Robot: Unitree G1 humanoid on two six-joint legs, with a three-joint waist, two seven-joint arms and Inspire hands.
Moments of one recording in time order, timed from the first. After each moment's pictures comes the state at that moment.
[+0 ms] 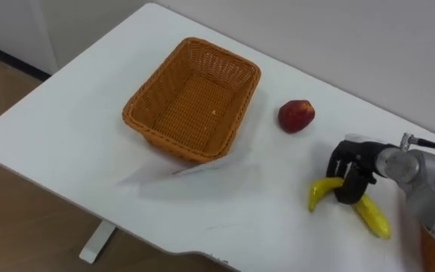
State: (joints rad) left arm 0.14 0.39 0.04 1.12 0.13 0.13 0.03; right arm -0.41 -0.64 0.39 0.52 -0.58 0.23 0.52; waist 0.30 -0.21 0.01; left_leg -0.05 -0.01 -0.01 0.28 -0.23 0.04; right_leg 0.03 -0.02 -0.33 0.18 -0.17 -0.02
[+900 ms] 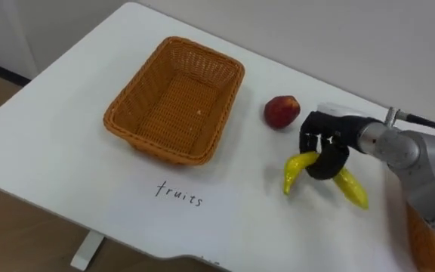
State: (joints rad) left arm 0.21 0.37 0.09 1.12 0.12 0.11 0.06; right arm -0.38 -0.65 0.28 0.15 -0.55 0.19 0.57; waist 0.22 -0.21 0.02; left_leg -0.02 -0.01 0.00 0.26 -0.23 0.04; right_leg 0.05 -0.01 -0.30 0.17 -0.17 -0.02
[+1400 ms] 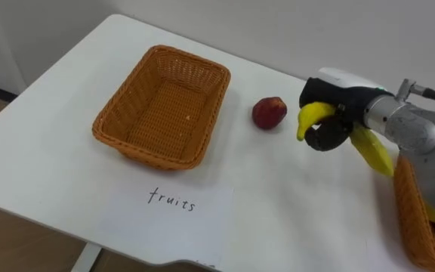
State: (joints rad) left arm 0.22 0.36 0.12 1.11 0.12 0.10 0.06; right arm -0.38 -0.67 0.24 0.02 -0.55 0.18 0.57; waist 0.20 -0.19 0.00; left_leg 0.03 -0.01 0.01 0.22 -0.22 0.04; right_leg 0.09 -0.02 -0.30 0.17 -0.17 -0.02
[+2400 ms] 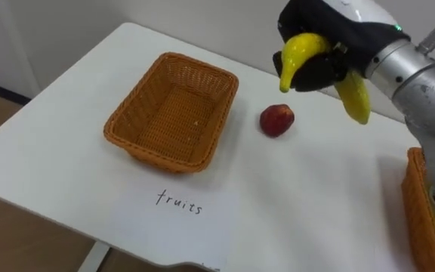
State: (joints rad) left arm 0.27 0.30 0.16 1.10 0.13 0.09 0.08; right arm -0.44 -0.57 0.16 -0.29 -0.49 0.17 0.39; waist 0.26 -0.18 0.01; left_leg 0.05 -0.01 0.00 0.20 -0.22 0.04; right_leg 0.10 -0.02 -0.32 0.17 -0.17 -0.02
